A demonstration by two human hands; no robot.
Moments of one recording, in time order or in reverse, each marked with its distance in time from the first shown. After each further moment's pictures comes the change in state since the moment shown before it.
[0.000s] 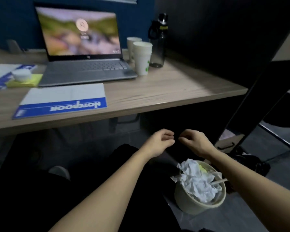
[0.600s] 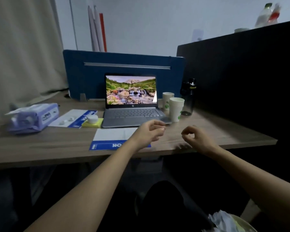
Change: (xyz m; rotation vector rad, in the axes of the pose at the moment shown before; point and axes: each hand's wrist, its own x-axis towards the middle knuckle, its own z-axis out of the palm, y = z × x) left_hand -0.086 0.161 -0.183 0.020 0.187 0.199; right_hand 0.060 -0.179 -0.059 0.001 0.175 -0.332
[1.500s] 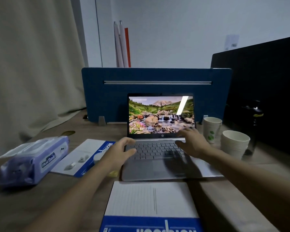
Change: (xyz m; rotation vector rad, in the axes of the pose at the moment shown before) left_hand 0.100 -0.085 -0.244 0.503 0.358 -0.086; right_hand 0.262 -0.052 0.117 -0.238 -0.126 -0.195
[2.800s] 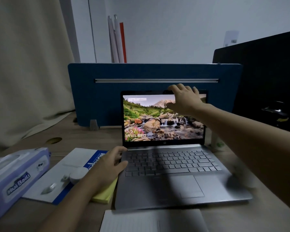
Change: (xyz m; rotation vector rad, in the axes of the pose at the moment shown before) left_hand 0.033 -0.039 -0.007 0.059 -0.058 -0.025; right_hand 0.160 -0.015 -0.053 -0.213 0.223 -0.012
